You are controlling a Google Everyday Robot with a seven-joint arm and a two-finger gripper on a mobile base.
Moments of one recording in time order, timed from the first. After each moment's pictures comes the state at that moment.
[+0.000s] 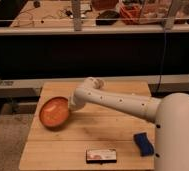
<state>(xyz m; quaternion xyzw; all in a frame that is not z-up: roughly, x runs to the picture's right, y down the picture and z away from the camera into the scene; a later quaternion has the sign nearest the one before) -0.128 0.092 0.881 -0.03 -0.32 -0.62 0.72</state>
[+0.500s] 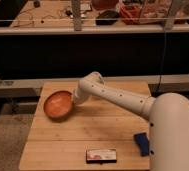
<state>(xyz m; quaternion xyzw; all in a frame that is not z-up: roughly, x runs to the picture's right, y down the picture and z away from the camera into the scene) -0.079 0.080 0.907 -0.05 -0.31 -0.57 0.76</state>
